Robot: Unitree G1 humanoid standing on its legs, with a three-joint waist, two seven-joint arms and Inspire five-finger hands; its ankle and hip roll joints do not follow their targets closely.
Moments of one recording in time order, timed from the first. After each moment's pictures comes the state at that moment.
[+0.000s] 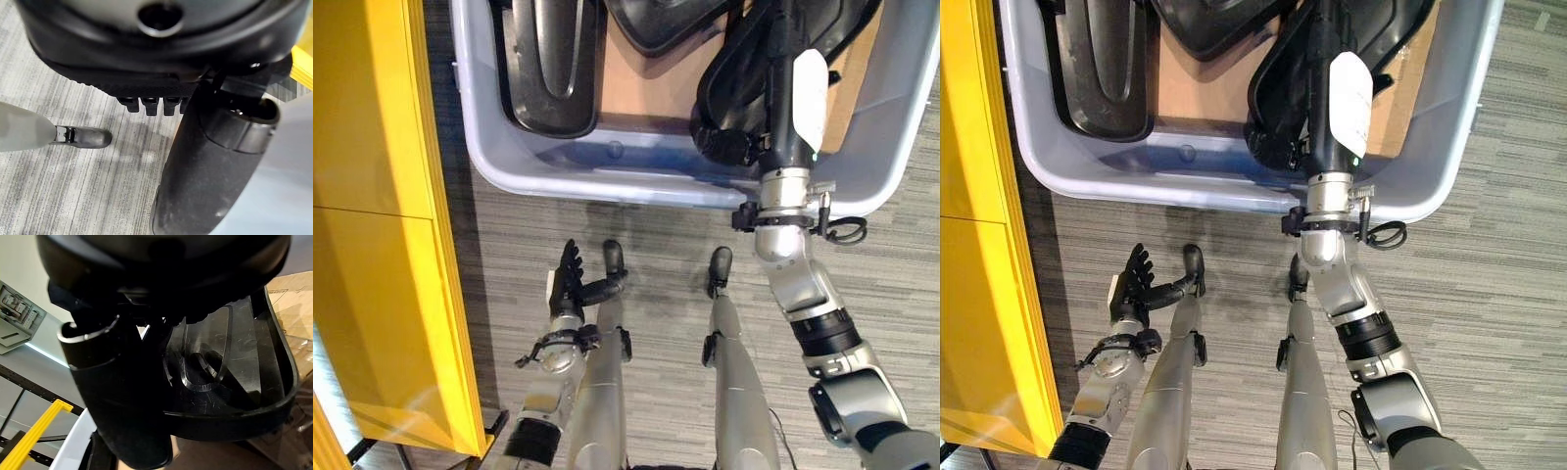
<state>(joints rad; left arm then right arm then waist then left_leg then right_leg) -0.15 0.14 -0.10 0.22 -0.31 -0.03 0.30 -0.71 -0.33 0.20 0.08 -0.45 -0.02 -0.46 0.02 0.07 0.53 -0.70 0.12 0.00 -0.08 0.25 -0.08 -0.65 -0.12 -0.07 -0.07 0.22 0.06</state>
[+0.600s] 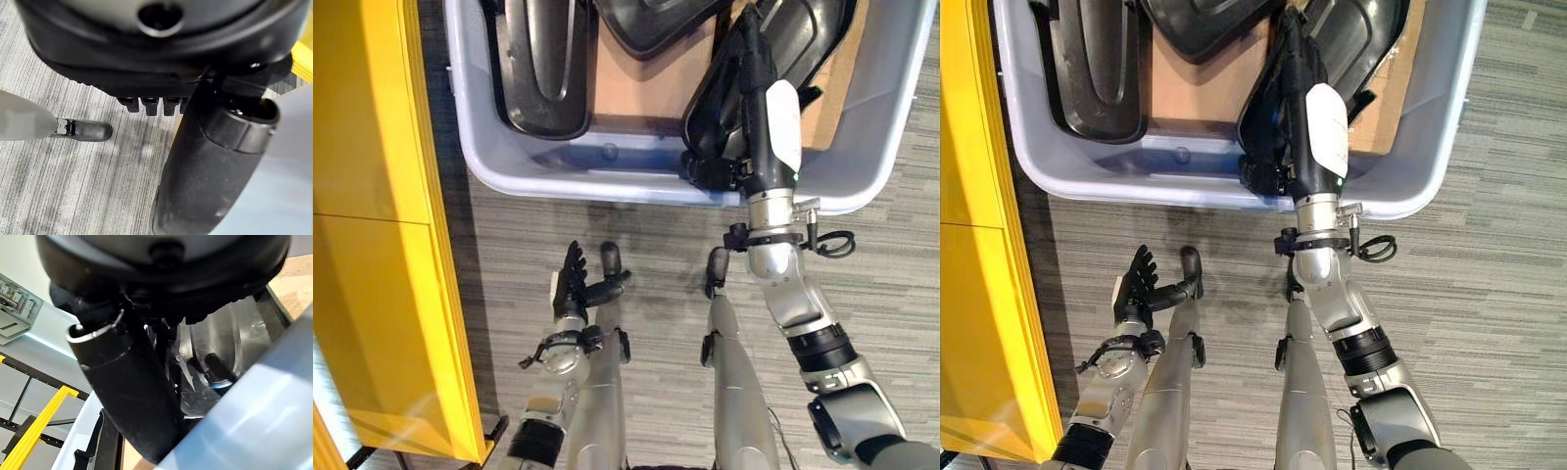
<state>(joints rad) -0.14 0.13 -0.11 0.23 -0.31 -0.03 0.30 -0.66 -0.32 0.22 0.08 -0.45 -0.06 -0.41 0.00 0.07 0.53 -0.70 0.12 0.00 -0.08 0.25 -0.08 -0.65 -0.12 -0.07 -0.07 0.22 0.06</state>
